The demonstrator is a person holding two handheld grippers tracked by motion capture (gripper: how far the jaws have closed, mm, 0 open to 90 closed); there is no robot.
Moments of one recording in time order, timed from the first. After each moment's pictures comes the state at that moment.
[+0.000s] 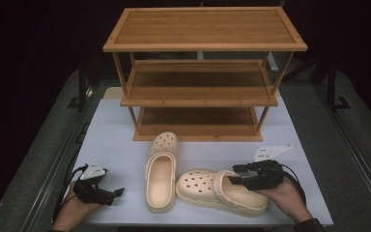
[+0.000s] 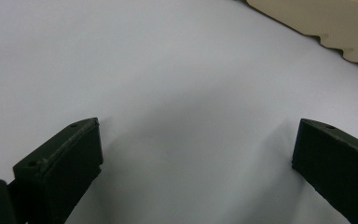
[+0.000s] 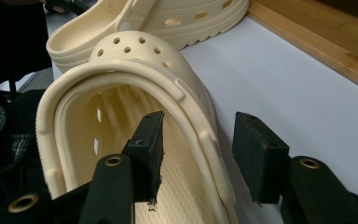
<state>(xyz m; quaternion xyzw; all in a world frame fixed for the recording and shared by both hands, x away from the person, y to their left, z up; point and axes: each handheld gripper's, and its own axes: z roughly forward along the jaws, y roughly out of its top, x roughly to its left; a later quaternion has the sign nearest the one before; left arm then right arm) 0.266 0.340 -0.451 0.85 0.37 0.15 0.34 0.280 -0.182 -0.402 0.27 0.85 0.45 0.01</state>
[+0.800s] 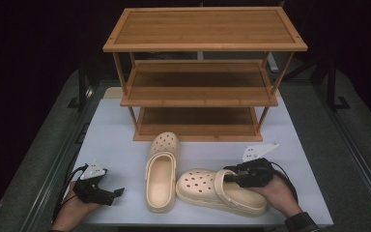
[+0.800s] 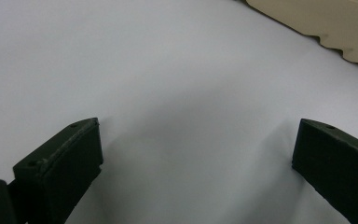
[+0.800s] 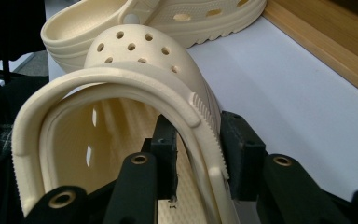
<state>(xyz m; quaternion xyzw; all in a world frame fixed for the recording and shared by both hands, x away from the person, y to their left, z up) 0.266 0.340 -0.451 0.85 0.37 0.15 0.34 0.289 -0.161 -0.404 0.24 0.87 0.43 0.02</state>
